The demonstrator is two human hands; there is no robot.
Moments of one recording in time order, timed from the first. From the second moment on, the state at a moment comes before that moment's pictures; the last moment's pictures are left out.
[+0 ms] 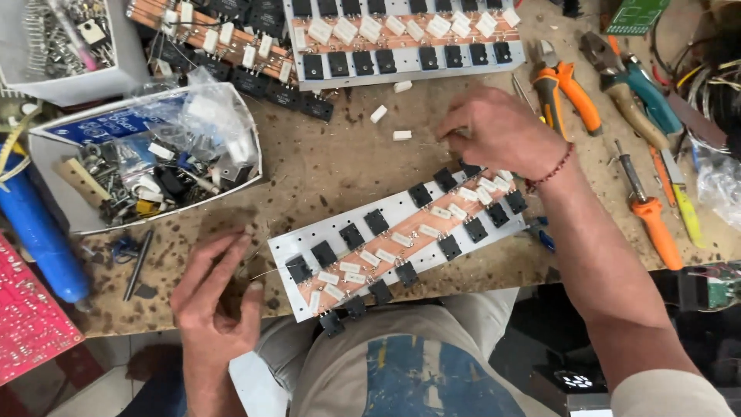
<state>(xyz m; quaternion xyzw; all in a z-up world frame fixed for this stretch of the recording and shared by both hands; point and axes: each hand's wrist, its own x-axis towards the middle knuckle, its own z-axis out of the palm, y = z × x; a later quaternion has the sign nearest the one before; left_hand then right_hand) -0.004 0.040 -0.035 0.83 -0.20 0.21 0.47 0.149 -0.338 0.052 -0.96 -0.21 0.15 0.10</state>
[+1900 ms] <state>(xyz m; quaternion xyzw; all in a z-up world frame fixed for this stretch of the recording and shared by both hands) -0.015 0.036 -0.045 0.85 -0.13 0.27 0.43 0.126 -0.365 0.062 -0.93 -0.29 -0.03 0.23</state>
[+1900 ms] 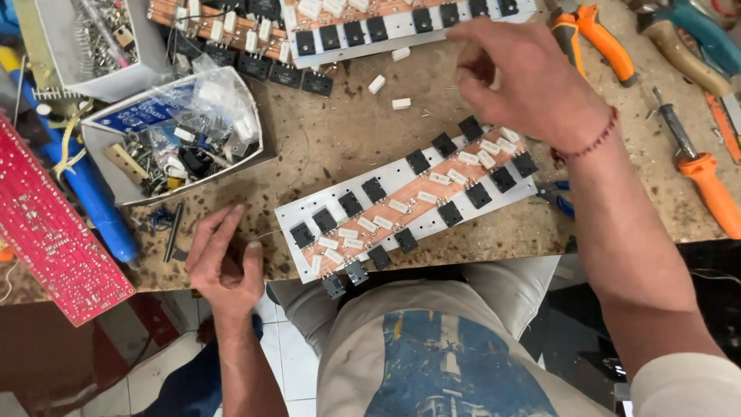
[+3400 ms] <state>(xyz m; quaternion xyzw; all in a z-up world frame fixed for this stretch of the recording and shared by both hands) -0.116 -0.071 -0.034 0.71 -0.18 0.13 0.66 -0.073 -0.264 0.008 -0.43 0.00 0.28 0.86</state>
